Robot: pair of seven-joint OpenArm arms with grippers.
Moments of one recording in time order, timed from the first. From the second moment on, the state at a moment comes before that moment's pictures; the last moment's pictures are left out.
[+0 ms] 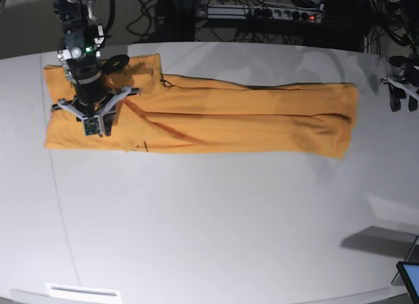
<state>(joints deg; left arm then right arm) 17.6 -25.3 -51.4 84.2 -15.8 -40.6 30.6 -21.2 9.9 -5.2 105.6 -0.9 -0.2 -25.5</state>
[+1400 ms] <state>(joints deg) 13.6 -30.6 -46.2 76.6 -47.8 -39.8 49.8 -21.2 9.6 -5.3 99.5 -1.0 -0.4 -27.0</state>
